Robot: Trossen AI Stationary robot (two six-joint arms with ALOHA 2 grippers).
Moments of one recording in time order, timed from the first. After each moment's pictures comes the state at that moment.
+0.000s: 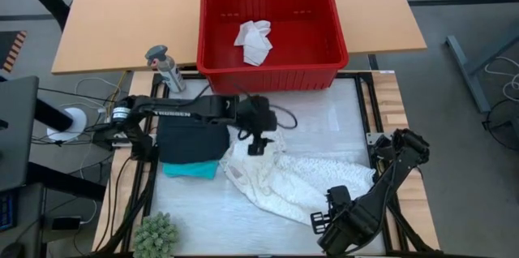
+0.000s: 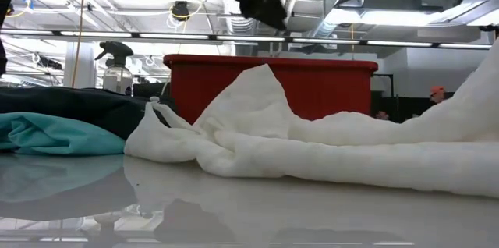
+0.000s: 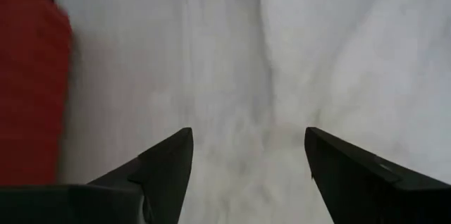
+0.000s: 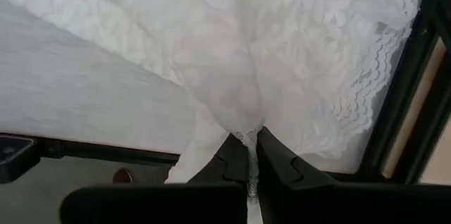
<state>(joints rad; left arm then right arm) 0.08 1.77 1.61 -0.58 0.01 0.17 0.82 1.89 1.85 -1.57 0.00 2.22</state>
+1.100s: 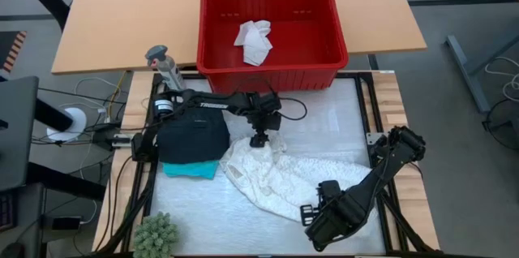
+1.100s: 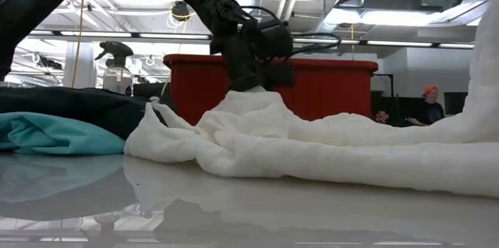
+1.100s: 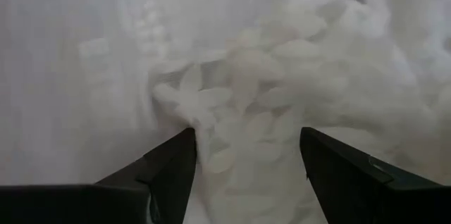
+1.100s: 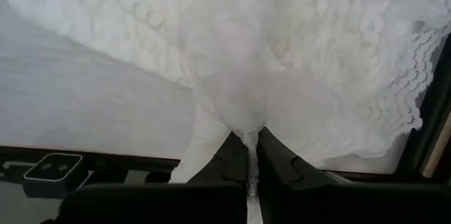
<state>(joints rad) 0.27 2.15 1.57 -0.55 0.28 0.42 0.74 1.89 1.84 -1.50 0.00 2.21</state>
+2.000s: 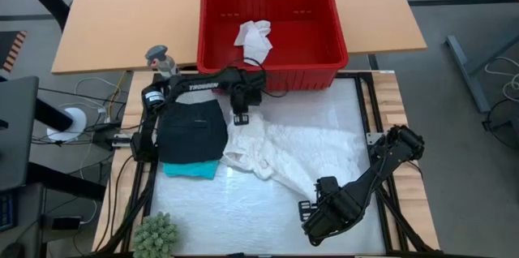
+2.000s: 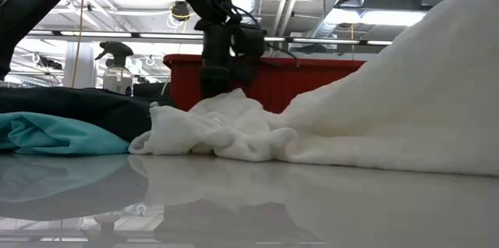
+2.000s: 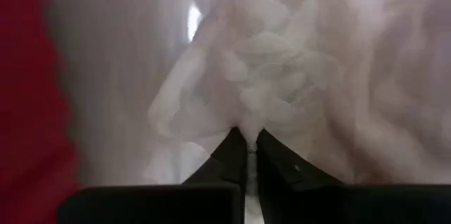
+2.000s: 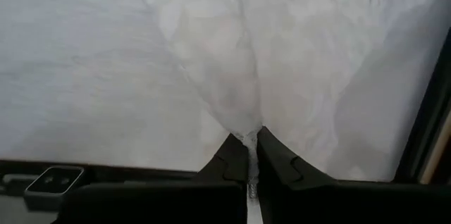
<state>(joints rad) 0.45 2.07 1.68 -1.07 0.02 0.31 0.71 1.89 1.83 -1.54 0.00 2.19</state>
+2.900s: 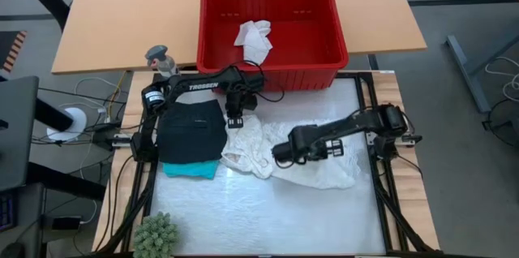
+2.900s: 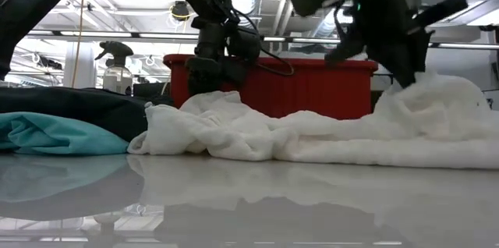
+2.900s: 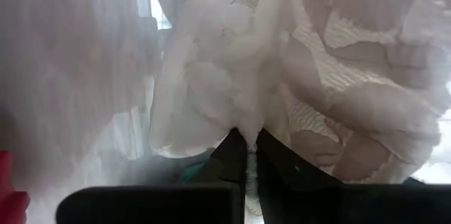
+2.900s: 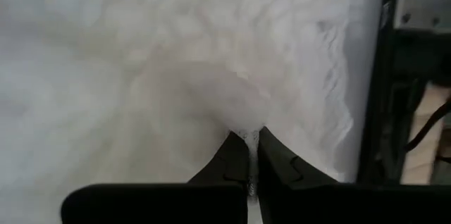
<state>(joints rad) 0.45 2.07 1.68 -1.21 0.08 0.34 0.14 1.88 1.47 -1.57 0.06 1.68</state>
